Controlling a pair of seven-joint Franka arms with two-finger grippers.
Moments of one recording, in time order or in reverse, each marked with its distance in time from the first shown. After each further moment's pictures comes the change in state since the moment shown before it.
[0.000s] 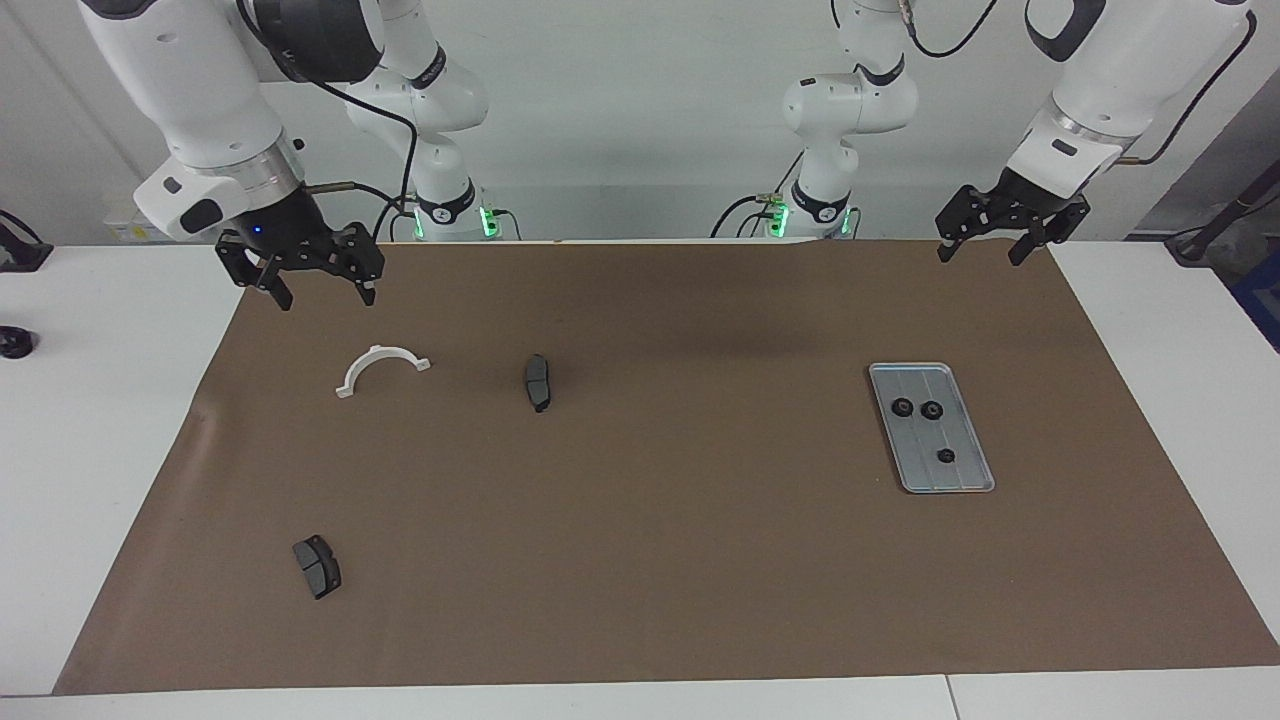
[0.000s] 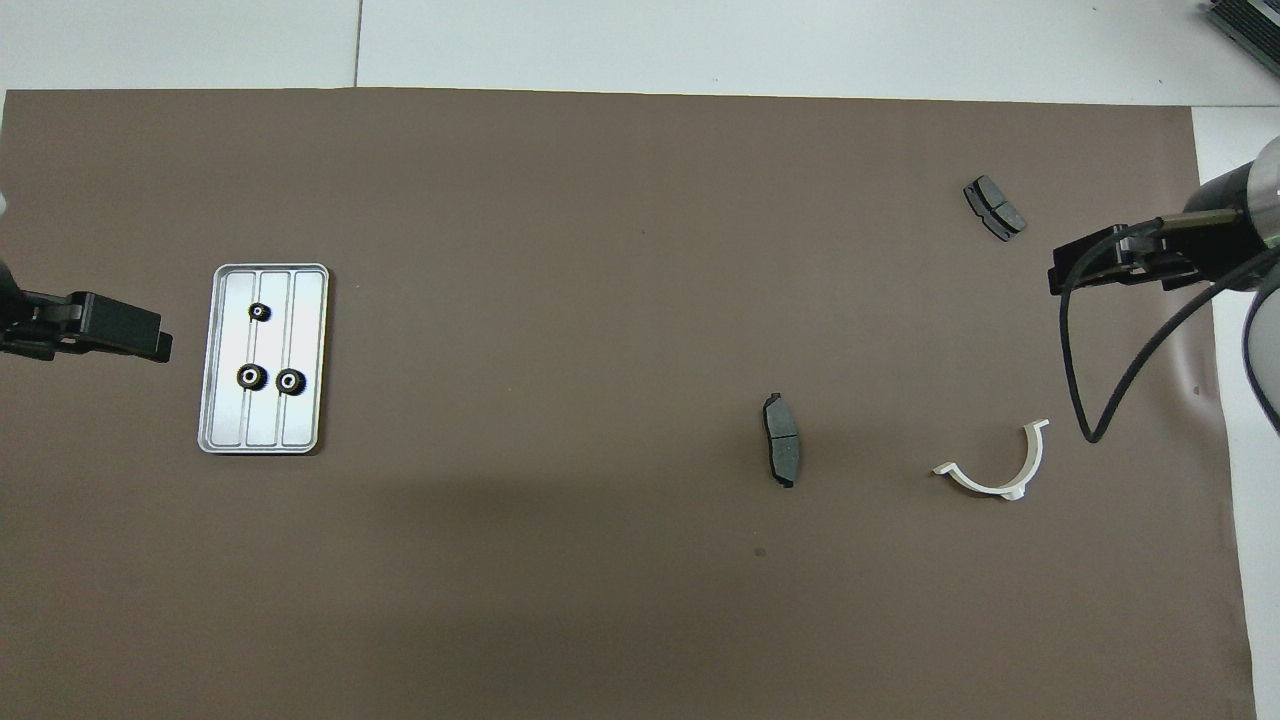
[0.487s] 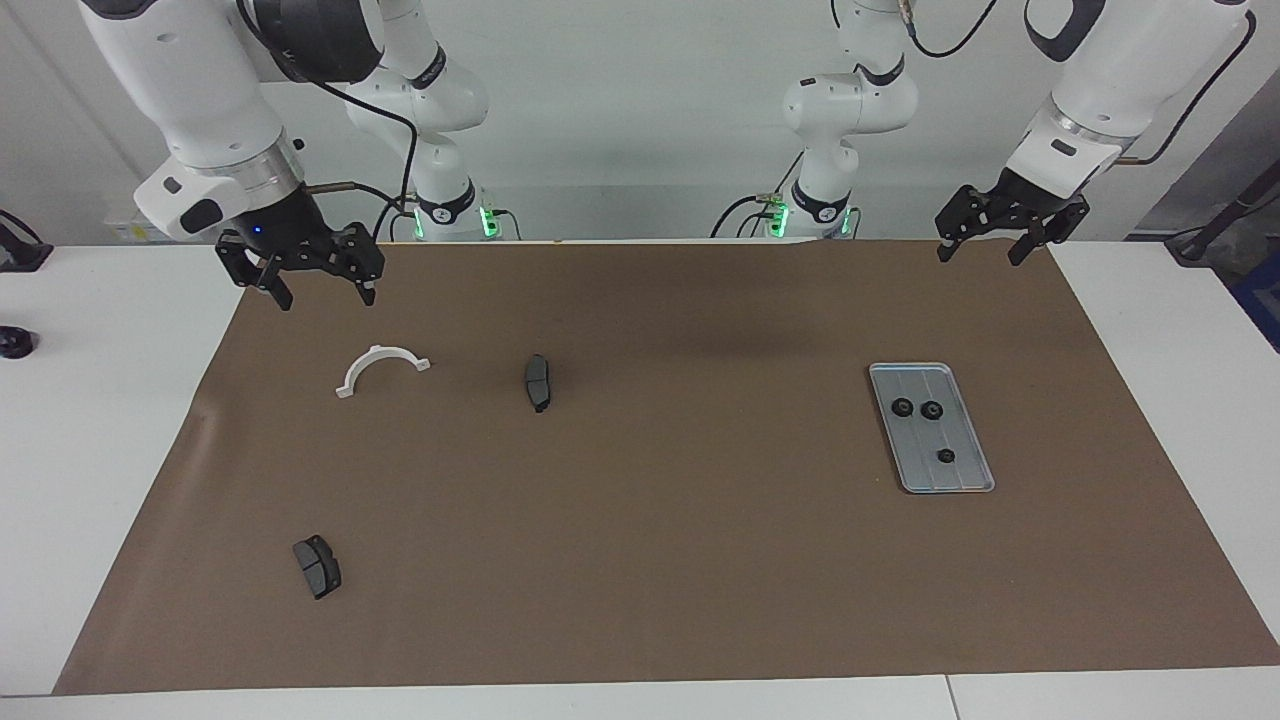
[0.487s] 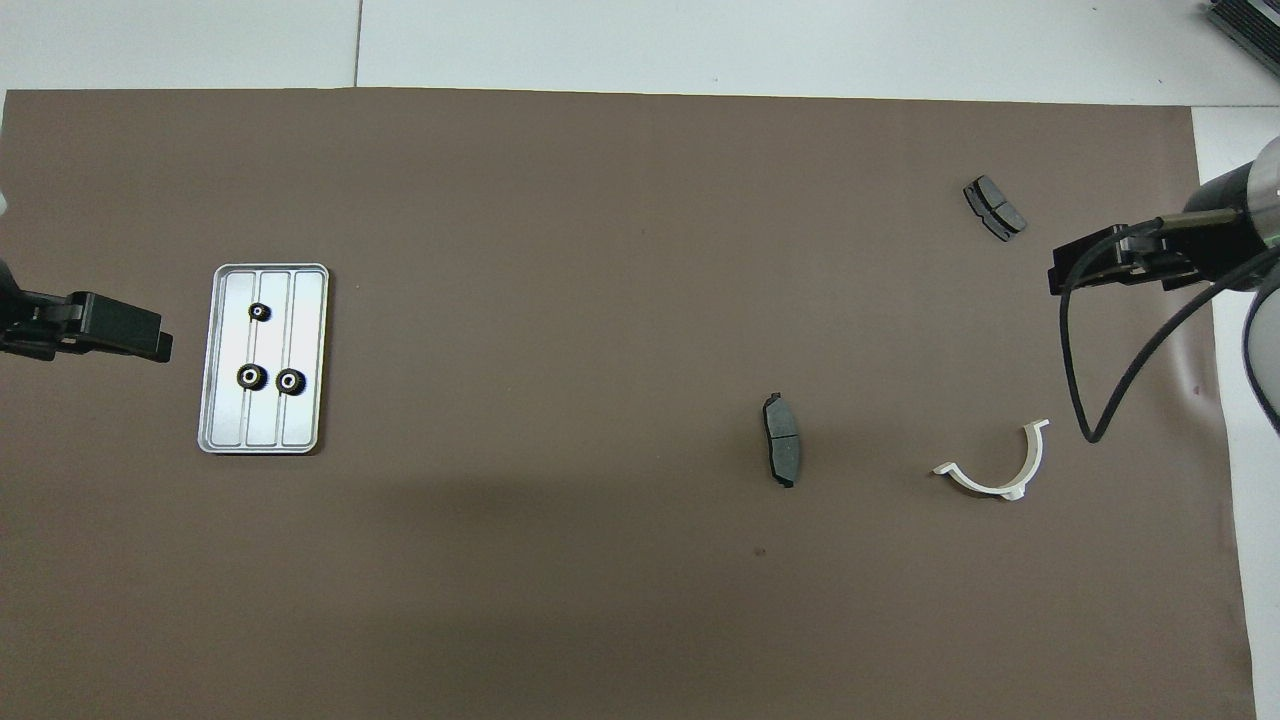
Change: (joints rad) left arm 0.001 0.000 0.000 -0.004 0.002 0.002 0.000; right arm 0.000 0.000 0.000 0.000 0.000 0.000 0.000
